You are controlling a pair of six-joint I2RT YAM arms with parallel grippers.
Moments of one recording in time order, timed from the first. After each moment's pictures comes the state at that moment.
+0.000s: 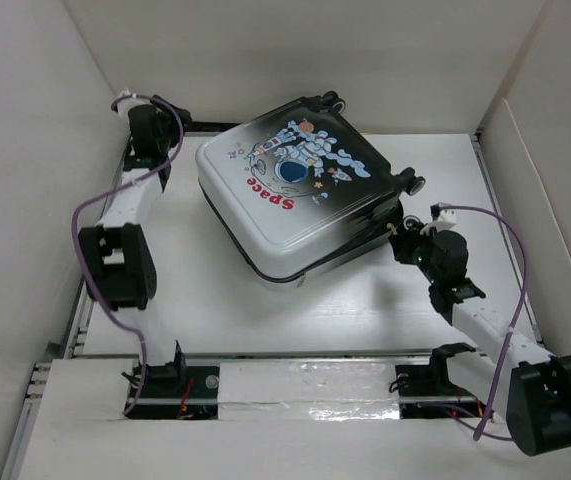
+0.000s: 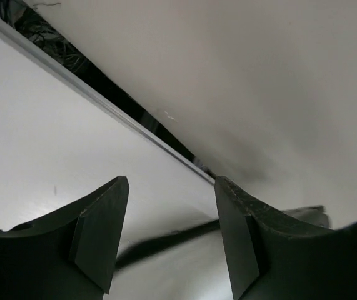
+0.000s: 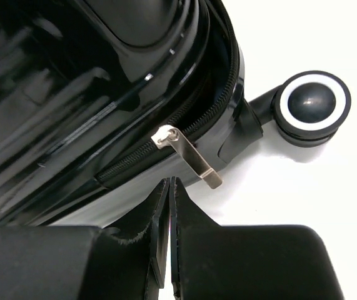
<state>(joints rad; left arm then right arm) 0.01 1.73 1.37 0.15 -0.07 -0.84 0.19 0.96 0.36 0.31 -0.07 0.43</state>
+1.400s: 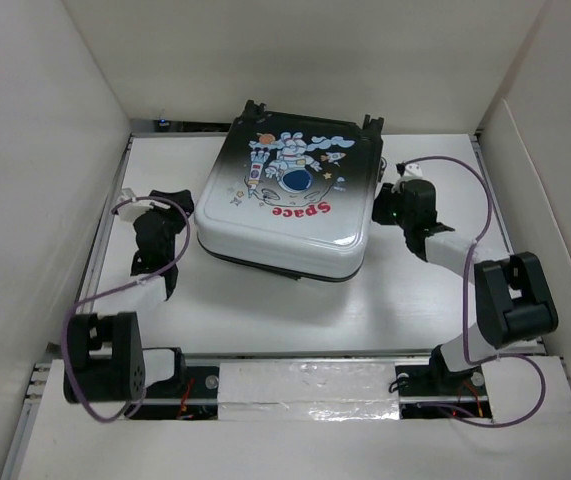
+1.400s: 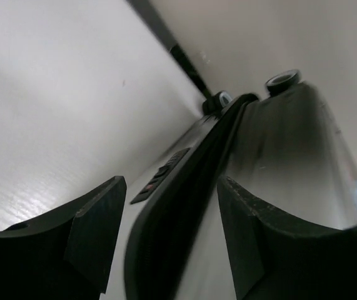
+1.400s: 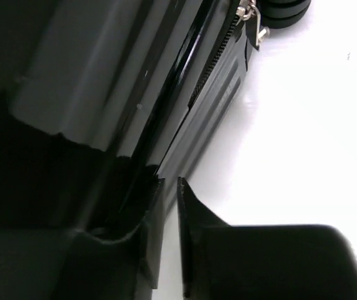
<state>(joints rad) 0.01 1.29 0.45 0.66 -0.10 -0.91 0.23 1.57 0.82 0.33 -0.12 0.32</state>
